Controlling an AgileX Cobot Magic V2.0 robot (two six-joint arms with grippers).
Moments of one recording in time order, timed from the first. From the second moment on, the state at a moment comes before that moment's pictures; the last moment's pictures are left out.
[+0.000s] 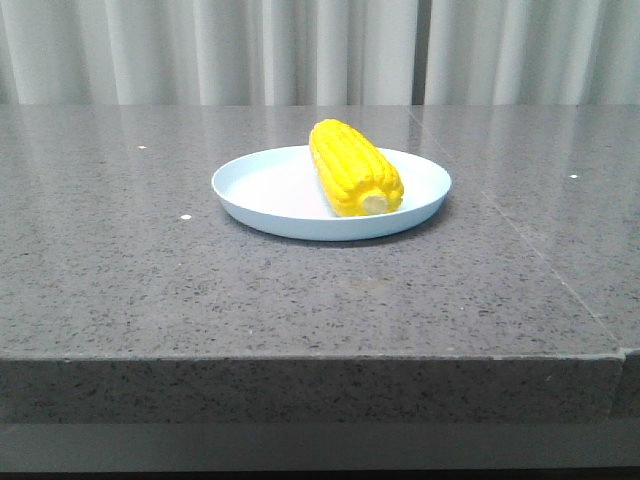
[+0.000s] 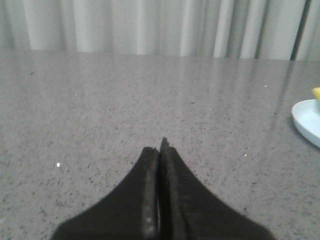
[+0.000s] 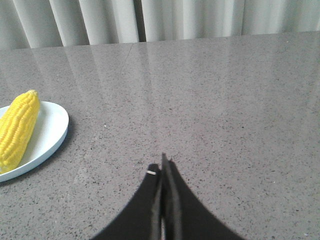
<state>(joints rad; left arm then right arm) -0.04 -0.01 -0.12 -0.01 0.32 -0.04 0.16 0.15 -0.42 -0.20 0.54 0.33</state>
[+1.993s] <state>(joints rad) 0.02 -0.01 0.01 -0.07 0.16 -0.02 0.07 0.10 -0.15 -0.01 0.23 0.12</state>
